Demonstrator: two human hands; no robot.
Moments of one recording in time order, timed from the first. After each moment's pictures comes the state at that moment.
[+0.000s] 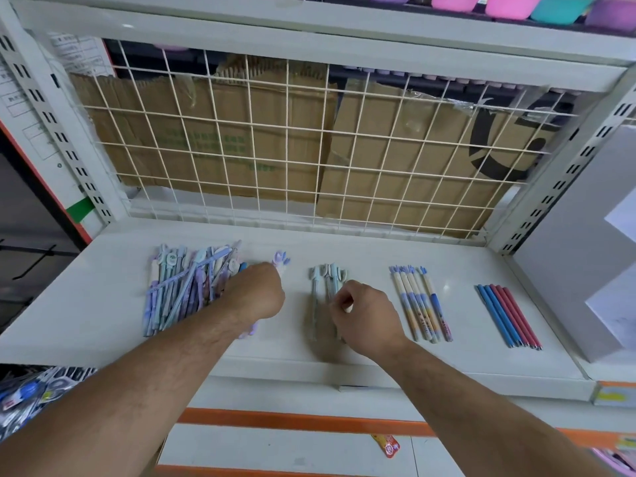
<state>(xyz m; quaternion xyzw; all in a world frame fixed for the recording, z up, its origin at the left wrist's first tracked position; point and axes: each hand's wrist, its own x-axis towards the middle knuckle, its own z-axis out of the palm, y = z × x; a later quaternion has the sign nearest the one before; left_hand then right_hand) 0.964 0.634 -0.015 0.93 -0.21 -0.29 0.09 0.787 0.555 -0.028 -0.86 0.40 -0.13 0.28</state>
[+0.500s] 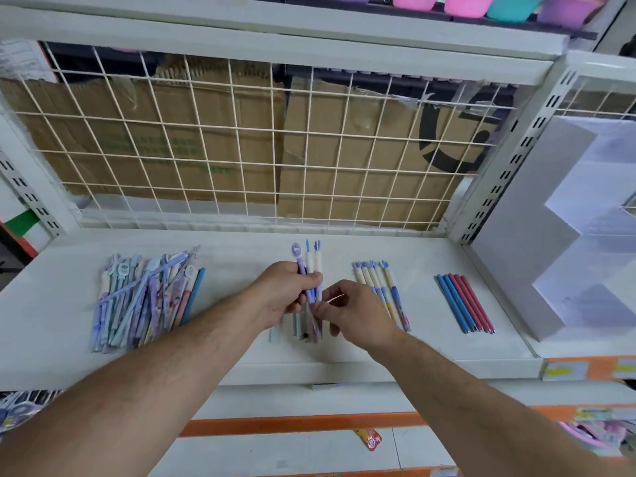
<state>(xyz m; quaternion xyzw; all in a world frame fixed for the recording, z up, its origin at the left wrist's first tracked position) 0.892 0.585 -0.004 0.69 -0.24 -0.48 0.49 0.740 0.534 -0.005 -0.73 0.39 -0.14 0.54</state>
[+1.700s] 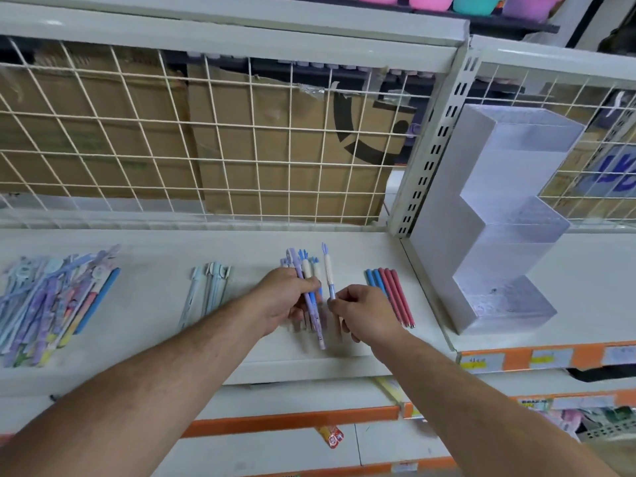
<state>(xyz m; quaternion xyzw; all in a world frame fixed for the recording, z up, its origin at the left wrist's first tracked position) 0.771 0.503 -0.011 0.67 -0.24 -0.50 0.49 0.619 0.436 -0.025 -0.68 0.48 -0.16 0.52</state>
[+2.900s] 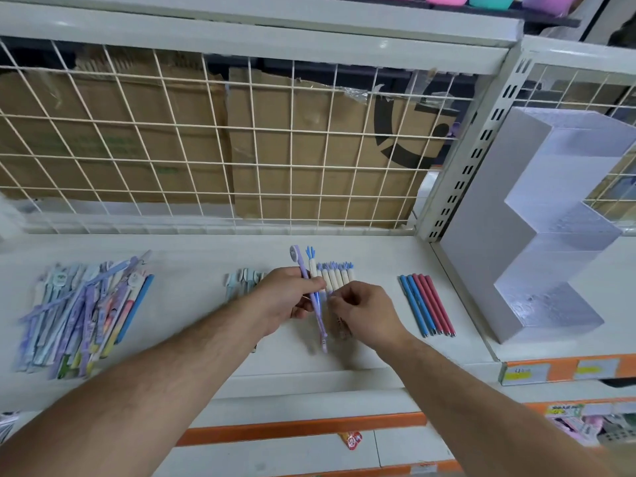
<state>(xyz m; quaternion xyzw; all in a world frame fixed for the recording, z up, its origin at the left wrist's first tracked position) 0.835 0.523 -0.016 0.67 -0.22 -0.51 0.49 0.677 0.464 -0.018 -0.71 0.45 -0.17 0.52</state>
